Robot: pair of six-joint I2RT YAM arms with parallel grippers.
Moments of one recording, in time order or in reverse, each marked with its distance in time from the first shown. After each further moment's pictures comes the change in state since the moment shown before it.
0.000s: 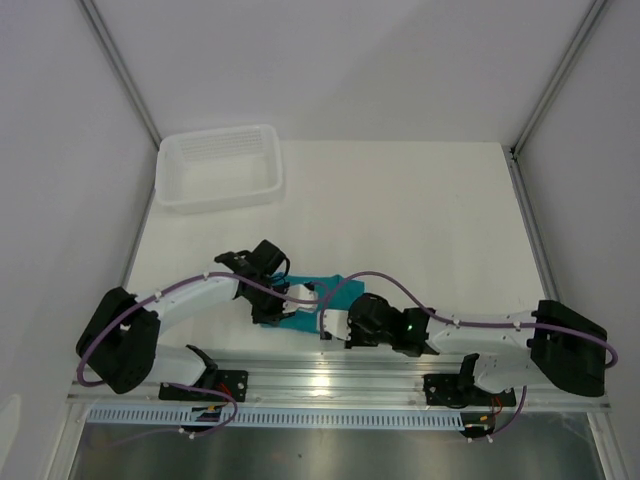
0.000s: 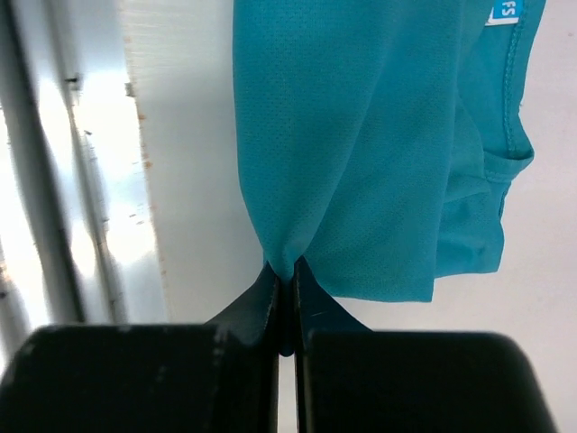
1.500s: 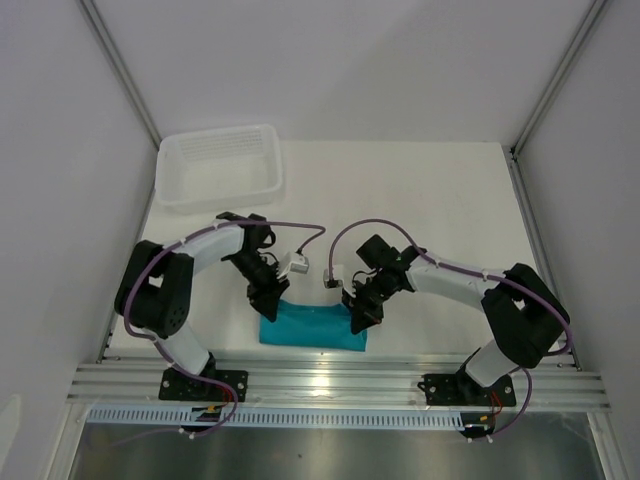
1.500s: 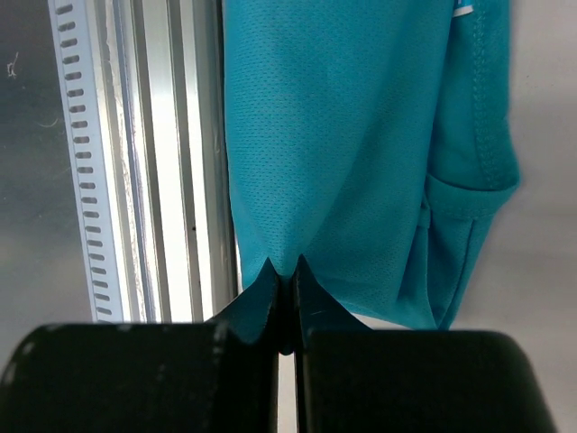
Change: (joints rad) left arm 0.258 0.335 0.296 -0.395 0.300 0.050; right arm -0.455 0.264 0.351 -0.508 -0.872 -0.055
